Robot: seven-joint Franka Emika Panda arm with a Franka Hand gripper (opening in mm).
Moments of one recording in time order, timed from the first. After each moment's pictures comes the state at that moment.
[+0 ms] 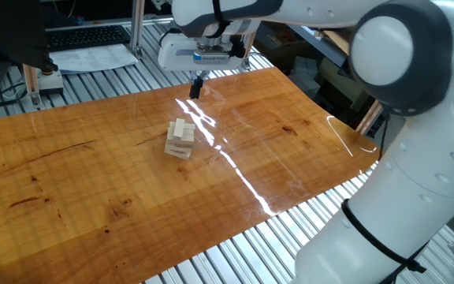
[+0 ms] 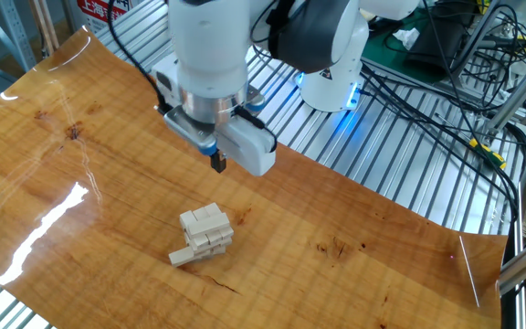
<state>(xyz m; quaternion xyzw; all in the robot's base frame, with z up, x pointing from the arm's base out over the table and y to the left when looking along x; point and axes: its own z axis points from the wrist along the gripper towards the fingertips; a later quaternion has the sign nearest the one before) 0.543 -0.014 0.270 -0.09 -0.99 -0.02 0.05</state>
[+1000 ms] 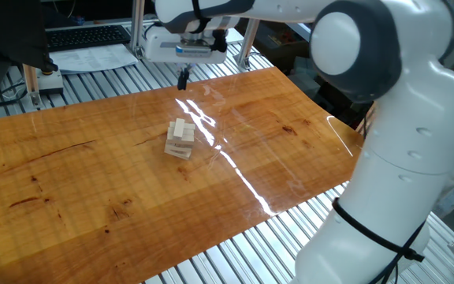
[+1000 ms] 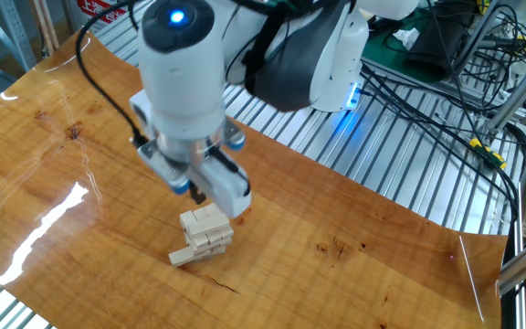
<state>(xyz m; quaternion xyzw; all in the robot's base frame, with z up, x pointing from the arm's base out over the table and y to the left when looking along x) 0.595 -0.013 0.258 -0.12 -0.99 0.00 0.03</state>
